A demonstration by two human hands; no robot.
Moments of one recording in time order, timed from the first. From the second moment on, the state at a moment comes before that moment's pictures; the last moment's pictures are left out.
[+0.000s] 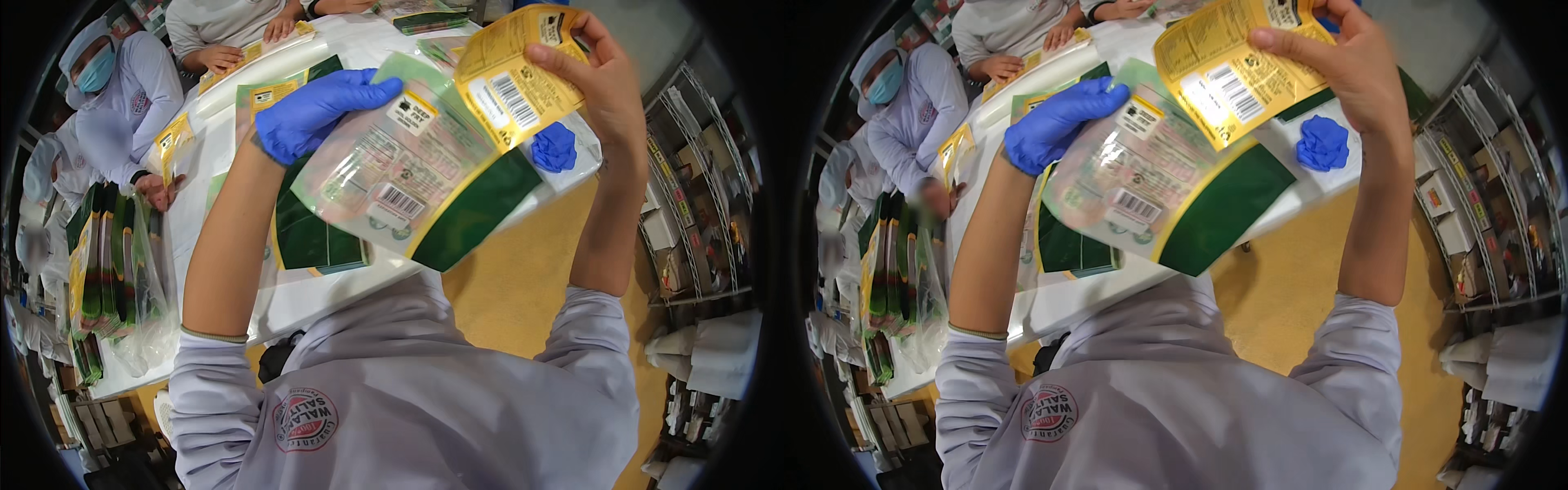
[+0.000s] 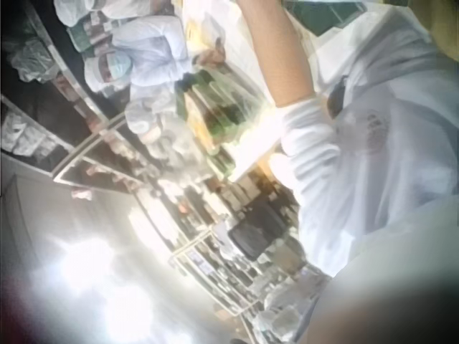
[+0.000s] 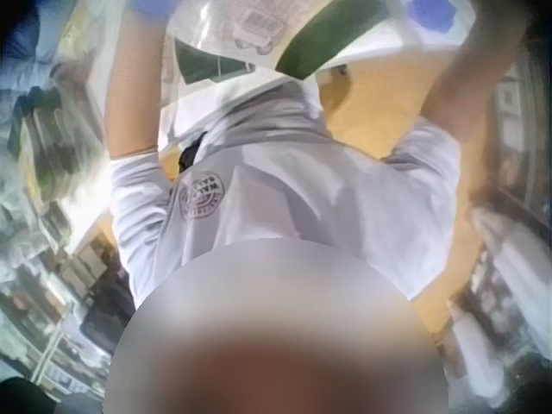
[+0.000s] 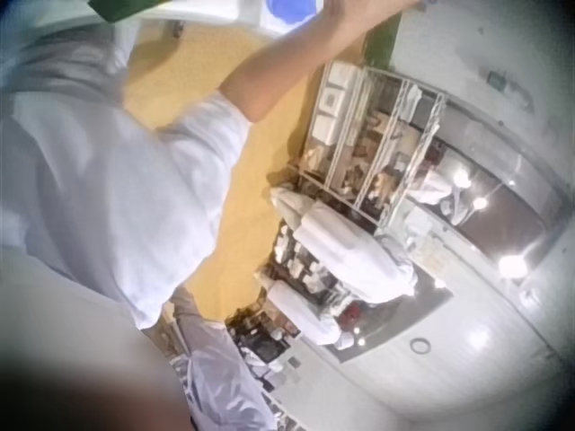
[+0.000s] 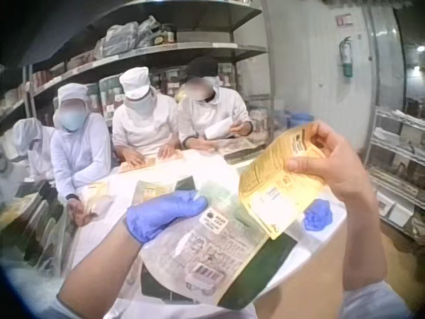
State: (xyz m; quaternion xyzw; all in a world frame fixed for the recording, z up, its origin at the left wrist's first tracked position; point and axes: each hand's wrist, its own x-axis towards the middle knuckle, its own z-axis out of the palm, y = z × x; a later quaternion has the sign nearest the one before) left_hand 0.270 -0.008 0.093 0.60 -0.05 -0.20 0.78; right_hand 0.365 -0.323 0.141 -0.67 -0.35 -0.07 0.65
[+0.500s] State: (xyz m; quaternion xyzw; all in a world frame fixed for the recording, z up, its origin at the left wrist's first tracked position) left_hand 0.319 -0.009 0.055 0.96 -0.04 -0.09 0.26; right_hand 0.372 -0.286 0.078 -0.74 -0.30 -0.01 0.60
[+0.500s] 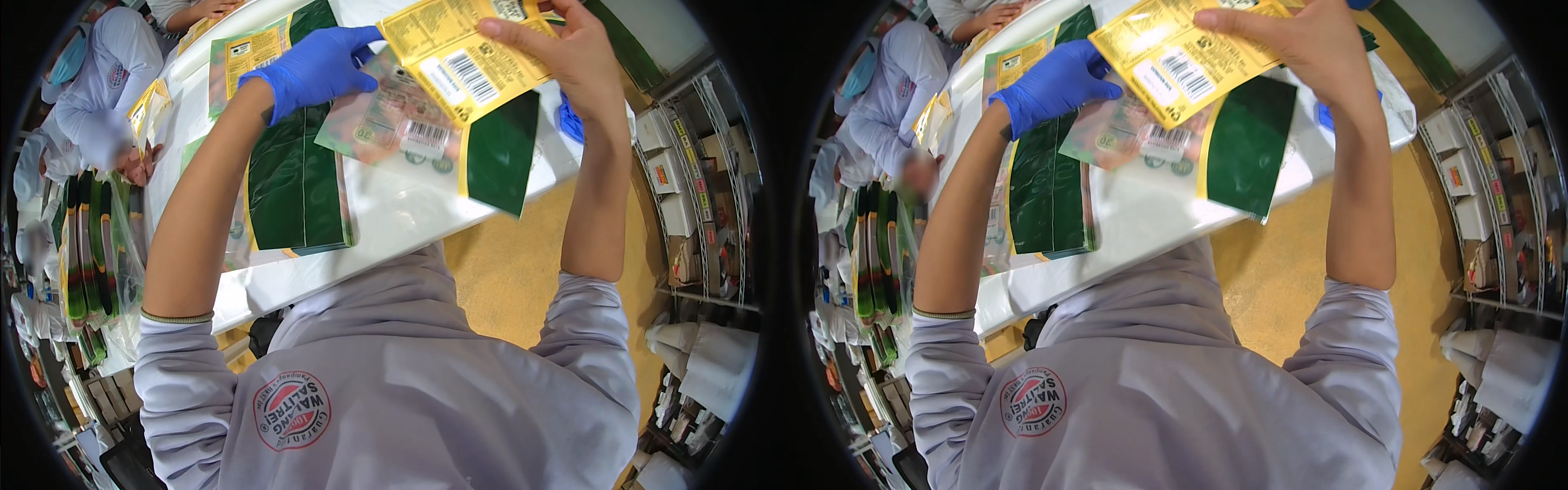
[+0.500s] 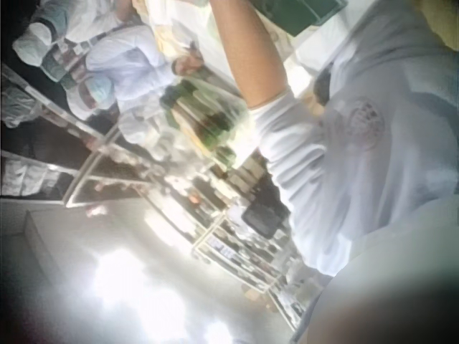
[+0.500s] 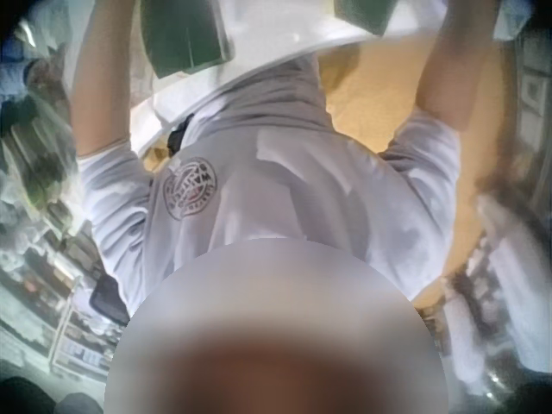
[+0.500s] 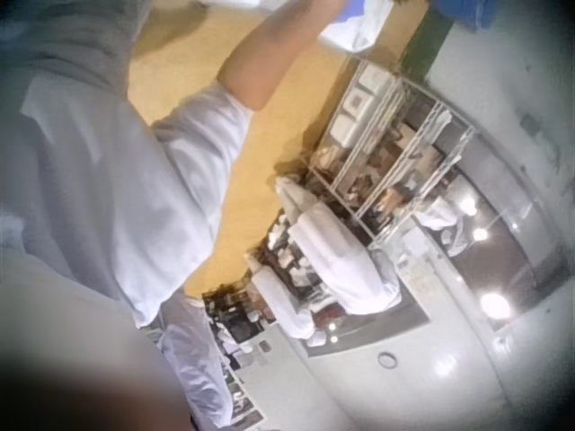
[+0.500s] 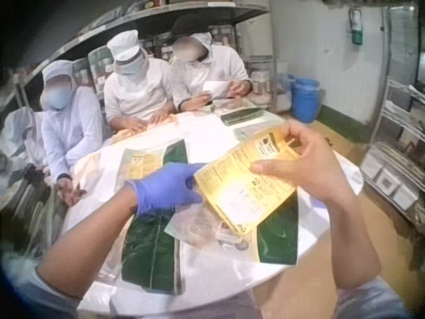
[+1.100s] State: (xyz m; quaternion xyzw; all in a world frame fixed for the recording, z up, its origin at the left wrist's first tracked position) left_hand 0.172 -0.076 0.011 0.98 -0.04 0.16 0.06; right_hand 0.332 -0.293 0.029 -0.80 -0.19 0.04 0.57
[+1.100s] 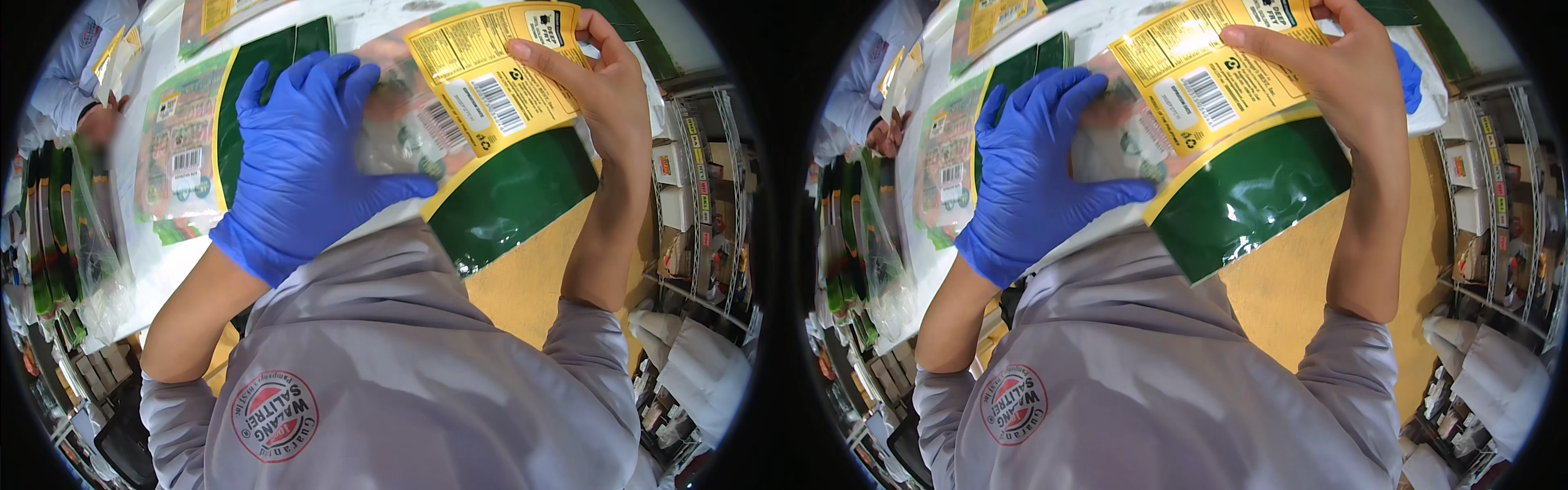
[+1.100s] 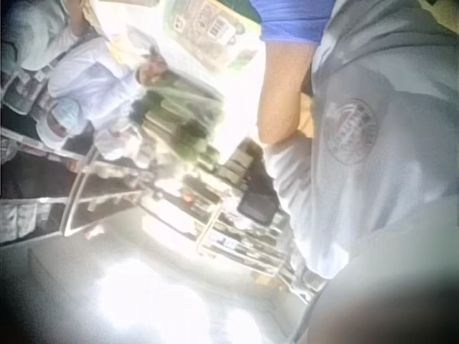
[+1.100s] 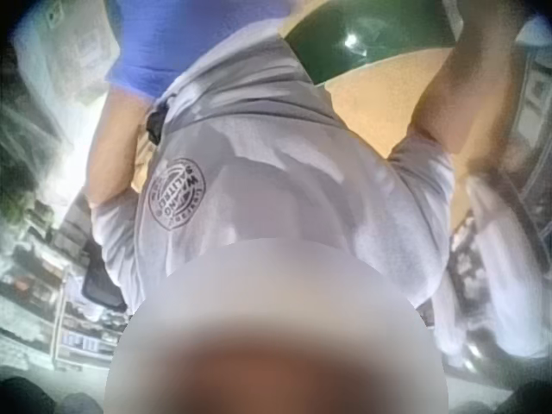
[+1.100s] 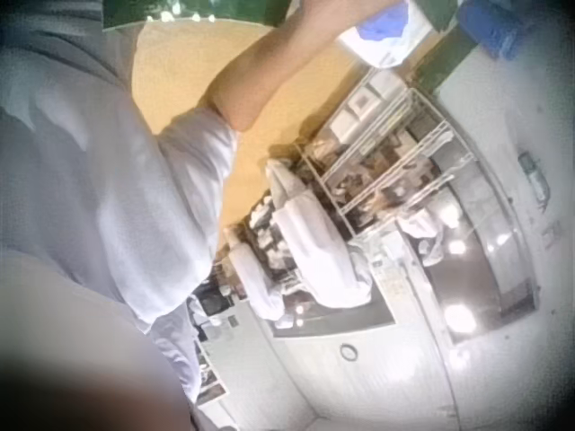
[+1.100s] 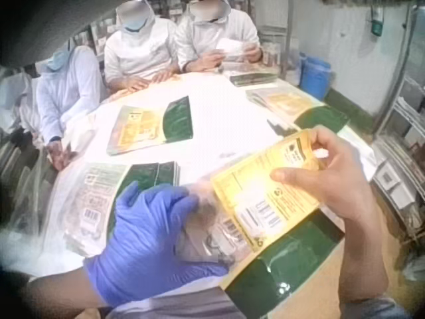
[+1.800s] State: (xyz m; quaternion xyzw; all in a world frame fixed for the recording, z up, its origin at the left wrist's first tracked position) left_hand 0.172 -0.073 -0.010 0.98 -0.02 0.17 0.12; right_hand 0.314 -0.267 0.006 -0.72 -0.21 0.10 0.66
